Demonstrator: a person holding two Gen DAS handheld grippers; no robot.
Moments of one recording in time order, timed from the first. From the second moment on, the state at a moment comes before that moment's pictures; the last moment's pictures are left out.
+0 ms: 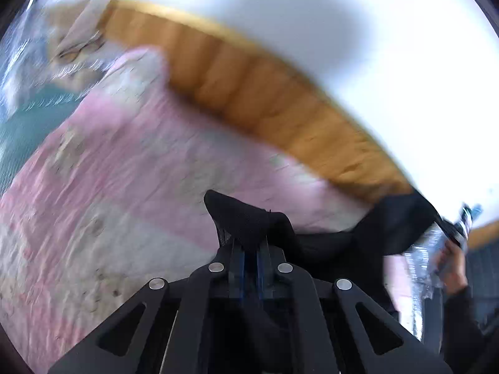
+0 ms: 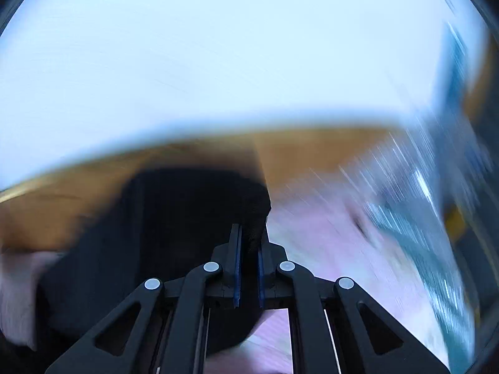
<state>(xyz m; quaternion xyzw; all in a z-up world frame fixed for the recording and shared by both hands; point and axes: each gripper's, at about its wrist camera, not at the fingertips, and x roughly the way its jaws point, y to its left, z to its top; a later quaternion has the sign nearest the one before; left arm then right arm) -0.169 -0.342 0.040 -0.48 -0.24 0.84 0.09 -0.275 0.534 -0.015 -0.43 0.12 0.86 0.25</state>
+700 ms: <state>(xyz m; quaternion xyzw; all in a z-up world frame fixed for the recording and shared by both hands) -0.236 -0.385 0.145 -0.37 -0.26 0.89 0.04 -0.269 0.478 -0.139 -0.55 0.20 0.80 0.12</state>
